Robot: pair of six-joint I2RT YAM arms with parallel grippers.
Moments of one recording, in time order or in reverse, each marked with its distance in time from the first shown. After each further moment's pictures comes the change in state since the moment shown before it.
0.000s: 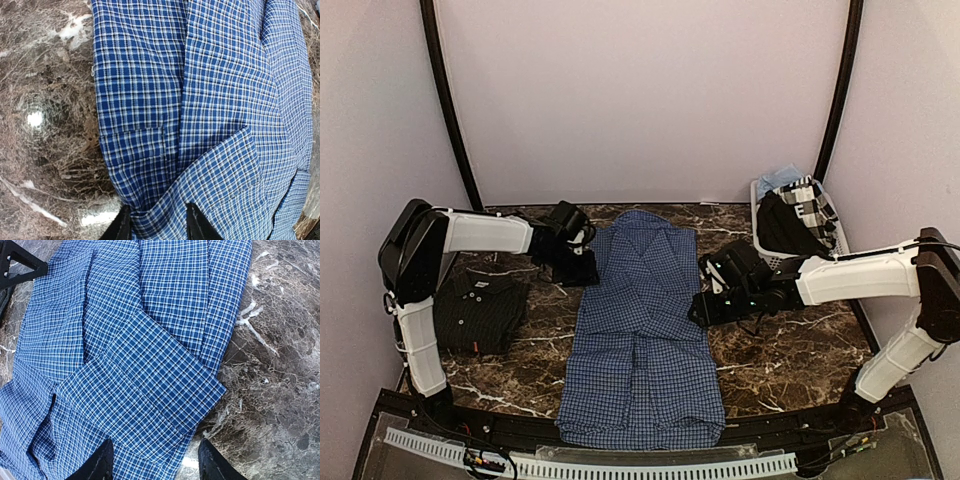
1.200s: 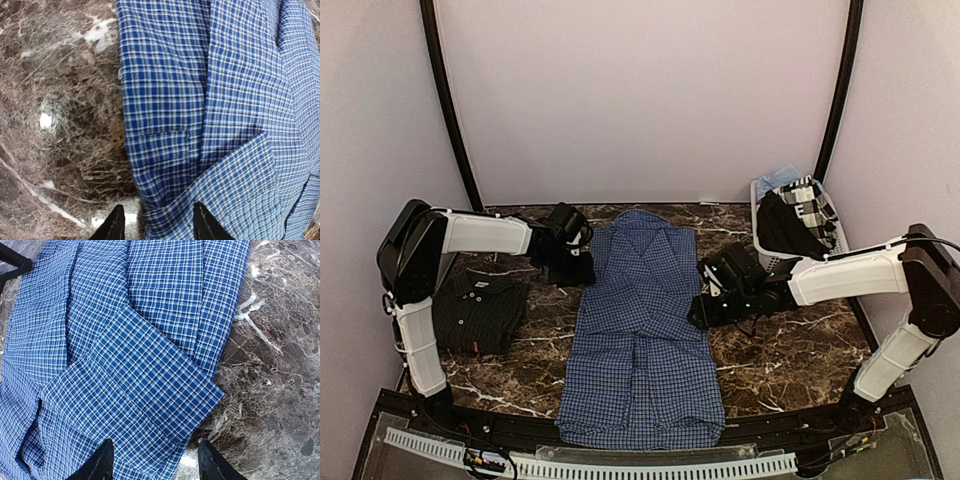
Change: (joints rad) left arm 0.000 -0.007 -0.009 -0.003 -0.077 0.011; right arm -0.011 0.053 0.000 0.023 0.000 0.000
